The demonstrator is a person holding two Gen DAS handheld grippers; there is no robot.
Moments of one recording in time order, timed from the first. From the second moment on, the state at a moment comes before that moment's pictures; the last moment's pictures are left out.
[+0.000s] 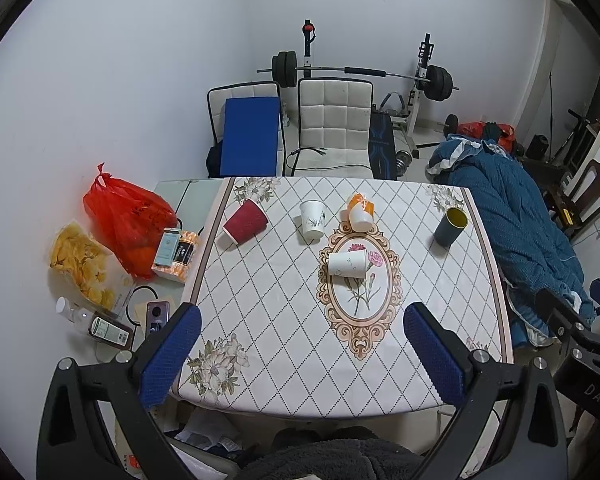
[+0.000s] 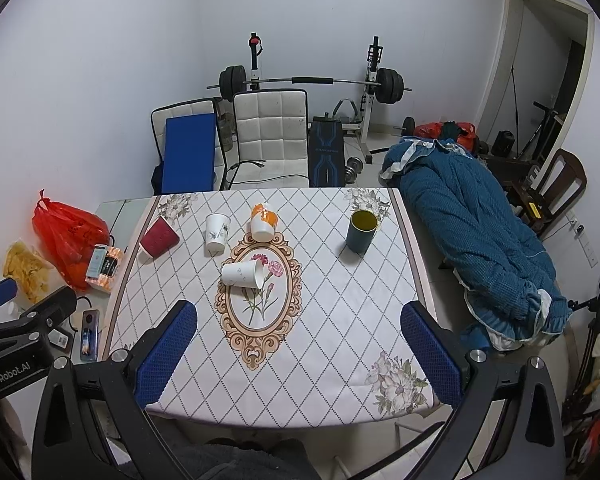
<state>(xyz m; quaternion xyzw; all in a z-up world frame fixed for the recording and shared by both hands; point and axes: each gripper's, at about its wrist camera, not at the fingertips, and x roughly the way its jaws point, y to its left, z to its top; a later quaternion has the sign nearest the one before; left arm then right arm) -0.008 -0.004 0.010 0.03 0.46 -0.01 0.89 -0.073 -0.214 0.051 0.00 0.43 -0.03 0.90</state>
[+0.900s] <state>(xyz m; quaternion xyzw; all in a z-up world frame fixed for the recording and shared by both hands) -0.011 -0.004 0.013 0.03 0.46 -0.02 0.89 -0.077 -0.210 0.054 0.01 0.43 -0.03 0.90</state>
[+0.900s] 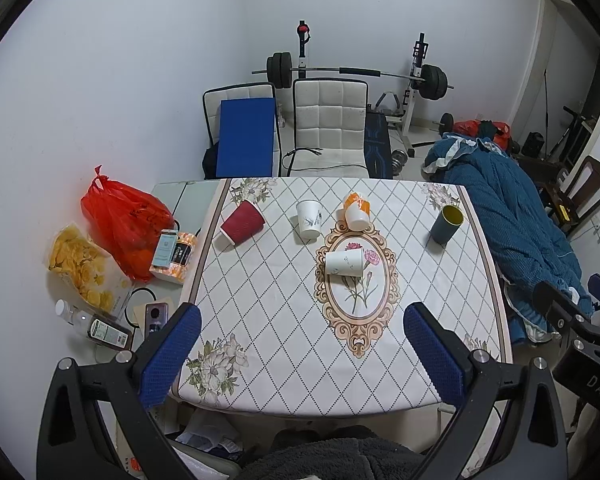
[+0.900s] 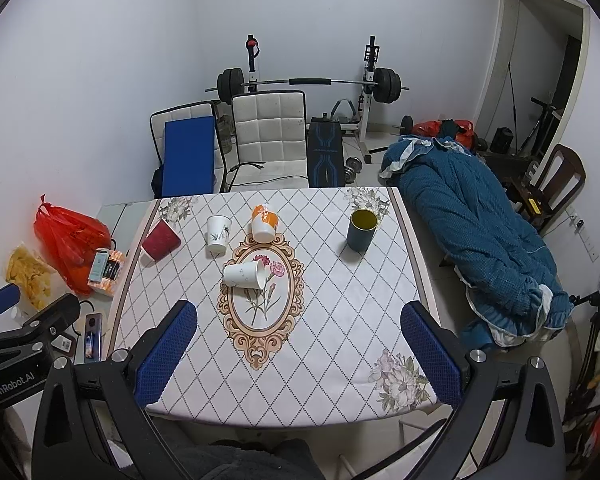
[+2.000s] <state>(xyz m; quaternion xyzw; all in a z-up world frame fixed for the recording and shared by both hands) -0.004 -0.007 0.002 0.02 0.47 -0.02 0.88 -0.069 -0.210 0.053 0.02 0.44 -0.02 0.90</state>
